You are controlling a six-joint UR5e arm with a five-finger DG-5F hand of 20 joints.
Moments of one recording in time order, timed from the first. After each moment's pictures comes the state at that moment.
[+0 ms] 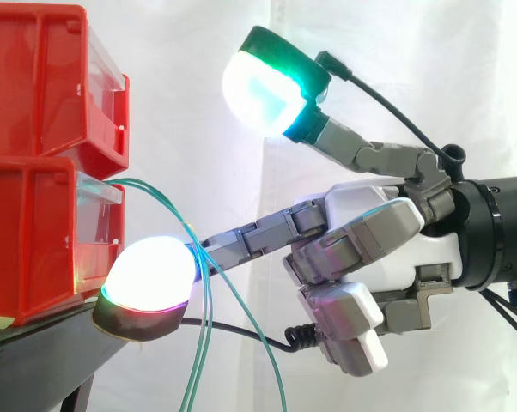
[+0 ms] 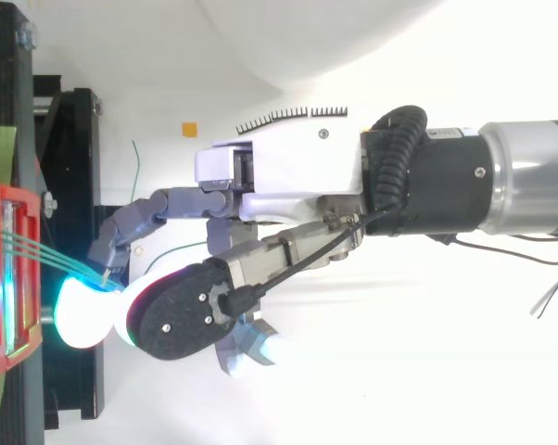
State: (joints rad) arm 0.10 -2.37 -1.02 -2.98 -1.57 0.04
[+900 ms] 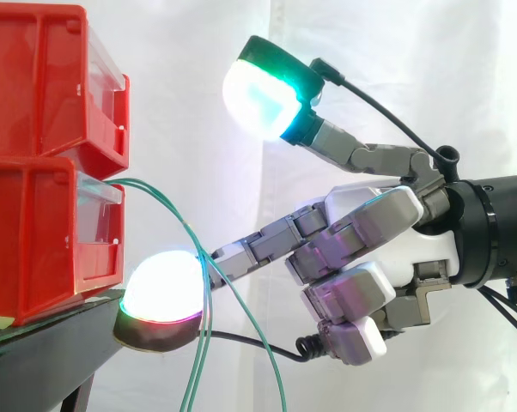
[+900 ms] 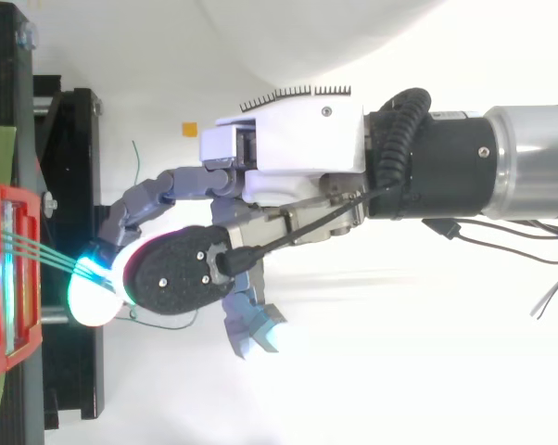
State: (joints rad) arm 0.08 -2.37 -1.01 -3.00 -1.56 0.09
